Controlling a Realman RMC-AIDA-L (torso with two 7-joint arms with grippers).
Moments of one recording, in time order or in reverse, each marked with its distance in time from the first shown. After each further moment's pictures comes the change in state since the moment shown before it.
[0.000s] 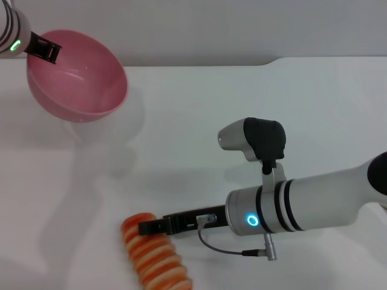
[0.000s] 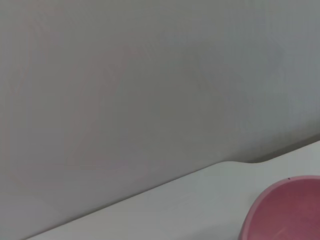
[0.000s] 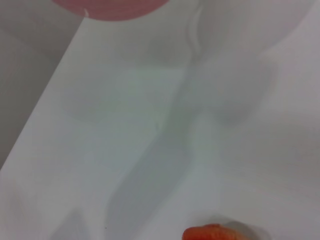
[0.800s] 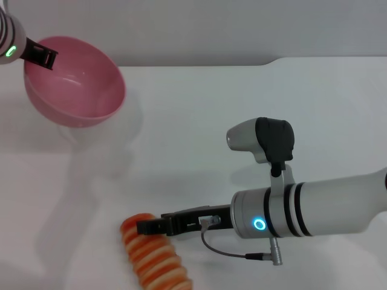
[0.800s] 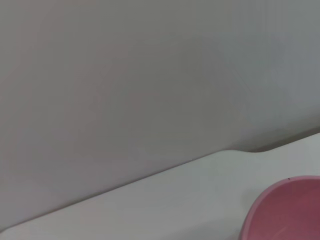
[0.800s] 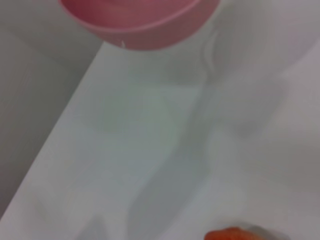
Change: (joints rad) left arm 0.020 0.000 -0.009 0.009 -0.013 -0.010 -0.011; right arm -0.104 -0.005 0.048 -0.132 -0.076 0.035 -0.001
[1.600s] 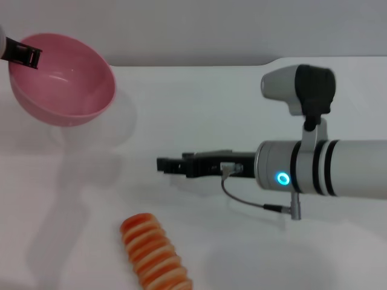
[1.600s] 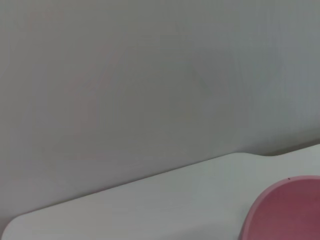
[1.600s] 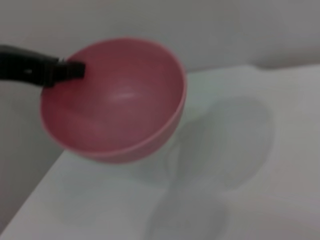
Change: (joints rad) left arm 0.073 -0.001 -0.016 0.109 -0.004 -0.022 -0.015; right arm -0.098 -0.011 0.171 -0.235 -0.247 -0.012 0.089
